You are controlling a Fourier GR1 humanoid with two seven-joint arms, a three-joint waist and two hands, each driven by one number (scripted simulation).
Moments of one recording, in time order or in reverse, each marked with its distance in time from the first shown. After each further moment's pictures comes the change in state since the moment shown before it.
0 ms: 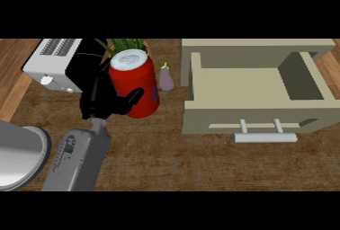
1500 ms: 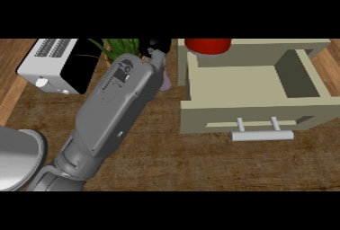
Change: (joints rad) left arm -0.691 -0.004 -0.119 0.443 0.081 0.336 0.080; right arm -0.037 -0.014 0.013 0.008 -0.002 -0.014 0.017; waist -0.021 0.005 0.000
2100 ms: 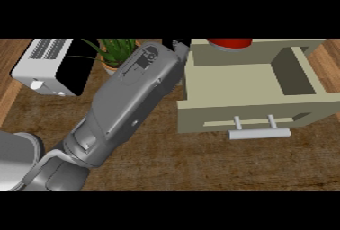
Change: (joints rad) left arm -0.179 0.000 -0.131 0.240 0.207 0.081 -0.100; right arm -0.040 0.007 0.020 0.004 0.039 -0.004 0.002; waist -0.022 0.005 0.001
